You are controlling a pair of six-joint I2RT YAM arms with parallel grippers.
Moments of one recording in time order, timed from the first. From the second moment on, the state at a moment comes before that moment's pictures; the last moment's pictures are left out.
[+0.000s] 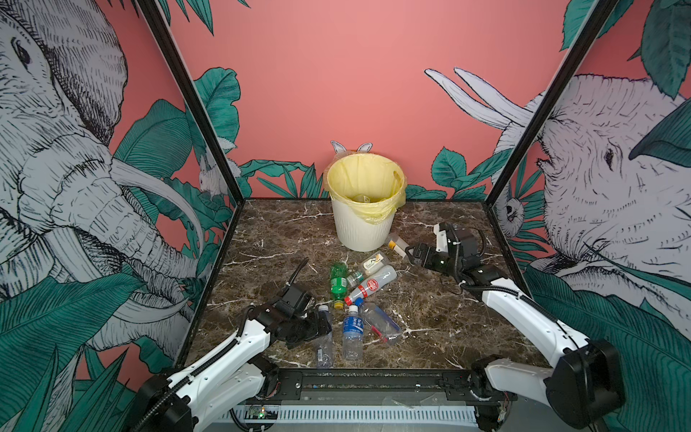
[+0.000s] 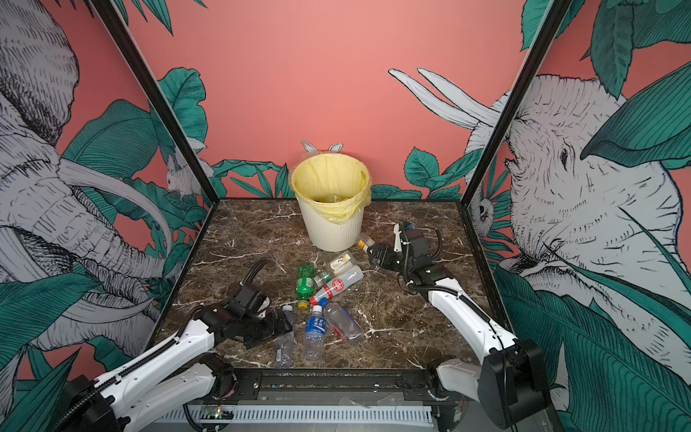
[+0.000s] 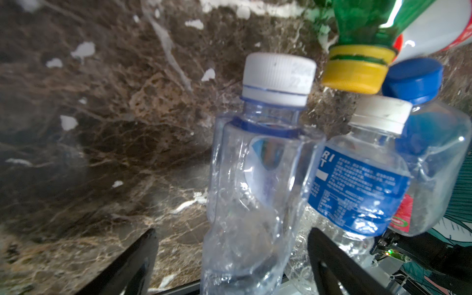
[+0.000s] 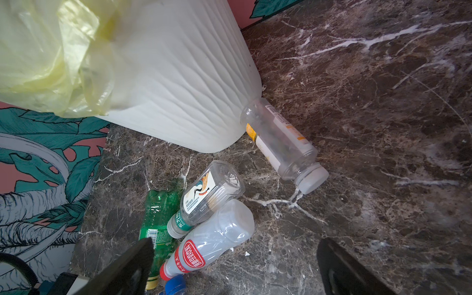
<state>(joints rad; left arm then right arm) -0.61 0.91 0.47 -0.77 0.29 -0.85 0.36 1.21 0.86 -0.27 -0.19 0.55</state>
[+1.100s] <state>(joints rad) -0.68 1.00 0.43 -0.67 0.17 -0.87 0.36 1.24 0.81 -0.24 -0.19 0.57</state>
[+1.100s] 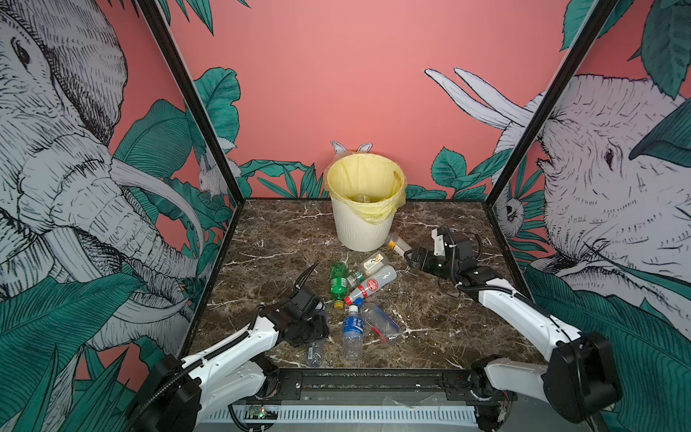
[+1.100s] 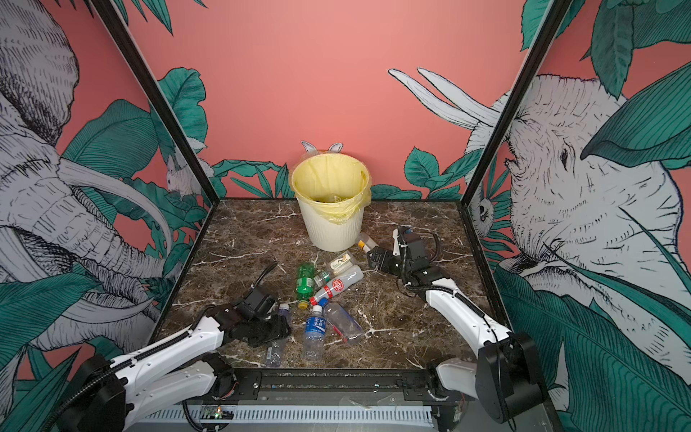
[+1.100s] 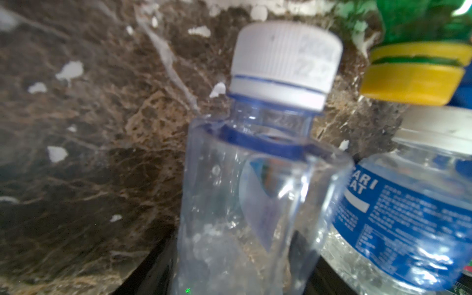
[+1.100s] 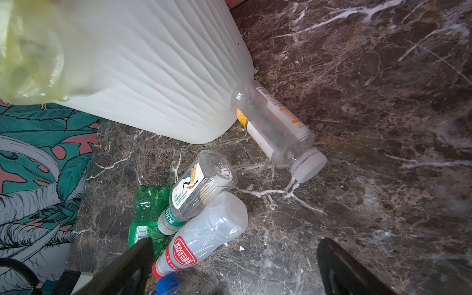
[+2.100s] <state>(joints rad) -0.68 1.01 0.42 -0.57 0.10 -0.92 0.36 1.22 0.76 -0.22 -0.20 0.58</state>
